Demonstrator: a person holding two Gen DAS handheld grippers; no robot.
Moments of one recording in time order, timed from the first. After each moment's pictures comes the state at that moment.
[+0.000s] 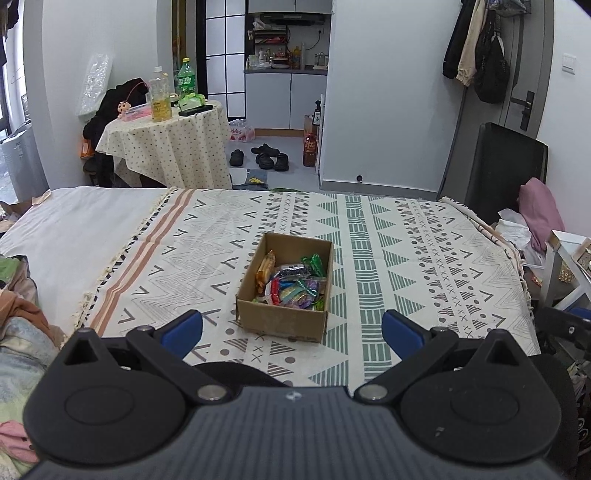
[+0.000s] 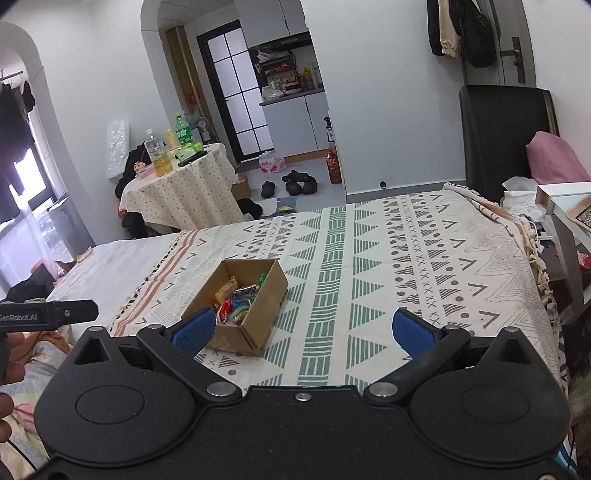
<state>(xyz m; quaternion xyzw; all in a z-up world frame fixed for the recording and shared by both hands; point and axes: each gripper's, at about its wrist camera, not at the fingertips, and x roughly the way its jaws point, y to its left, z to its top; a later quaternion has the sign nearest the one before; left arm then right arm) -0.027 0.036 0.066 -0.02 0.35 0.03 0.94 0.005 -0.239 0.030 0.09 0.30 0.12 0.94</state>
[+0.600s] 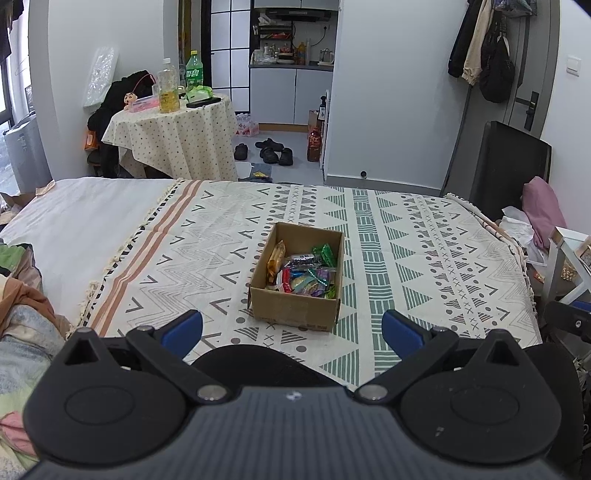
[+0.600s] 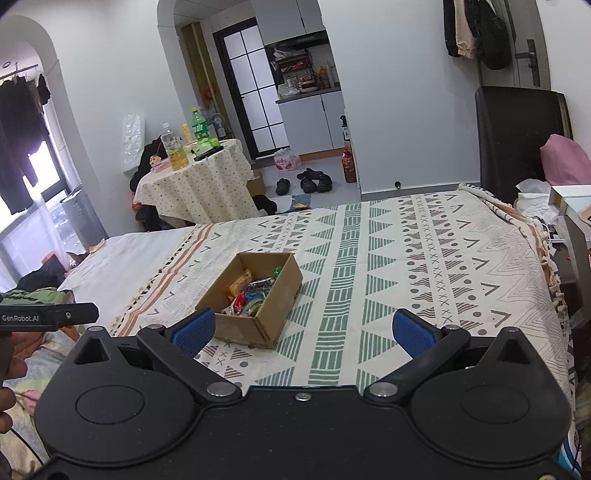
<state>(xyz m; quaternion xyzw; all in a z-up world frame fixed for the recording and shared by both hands) -0.038 0.058 0.059 -0.03 0.35 0.03 0.93 -0.005 -0.228 0.029 0.08 0.30 0.15 0.94</state>
